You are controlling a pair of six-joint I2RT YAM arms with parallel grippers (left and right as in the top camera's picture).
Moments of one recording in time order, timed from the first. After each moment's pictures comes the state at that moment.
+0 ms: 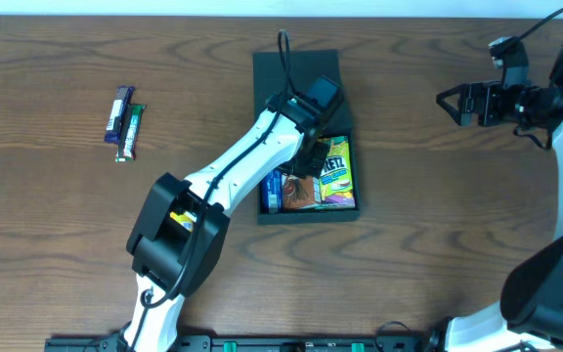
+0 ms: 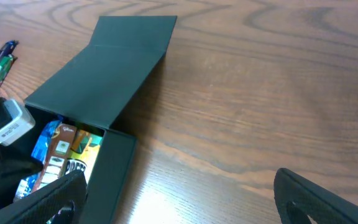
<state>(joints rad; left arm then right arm) -0.66 2.10 1.73 -1.07 0.08 -0.32 -0.33 1.73 1.54 -0.87 -0.67 -0.34</state>
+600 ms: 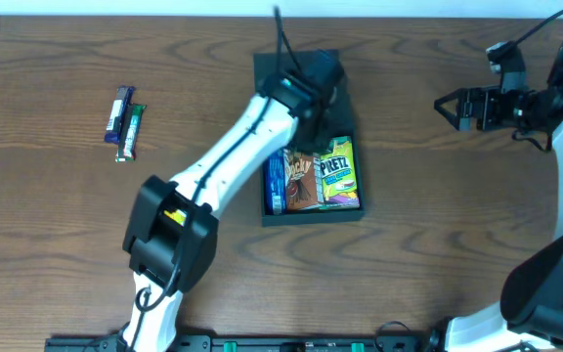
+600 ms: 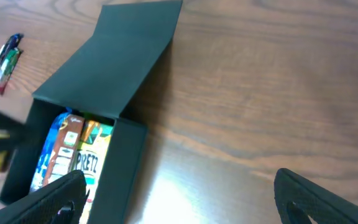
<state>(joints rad) -0.62 2.10 1.88 -1.08 0.10 -0.29 -0.33 1.73 1.54 -0.94 -0.67 -0.34</state>
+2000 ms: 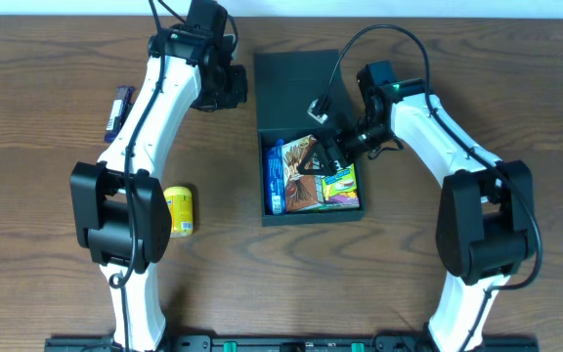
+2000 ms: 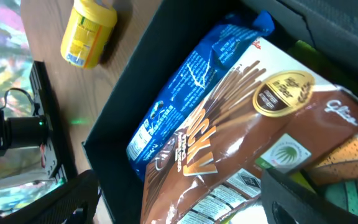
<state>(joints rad) -0.24 2.10 1.92 -1.06 0.20 -0.27 0.25 2.04 1.51 -0.99 -0.82 -0.40</state>
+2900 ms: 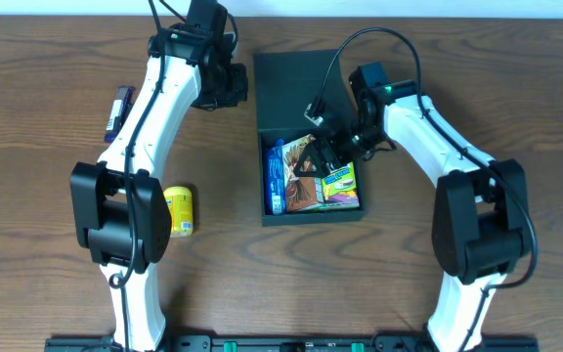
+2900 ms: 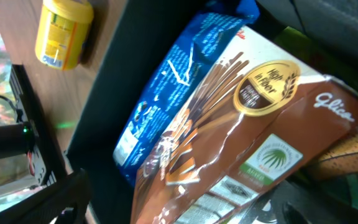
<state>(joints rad) -0.24 2.10 1.92 -1.05 0.20 -0.27 0.28 2.06 1.51 -0.97 -0.74 -0.33</state>
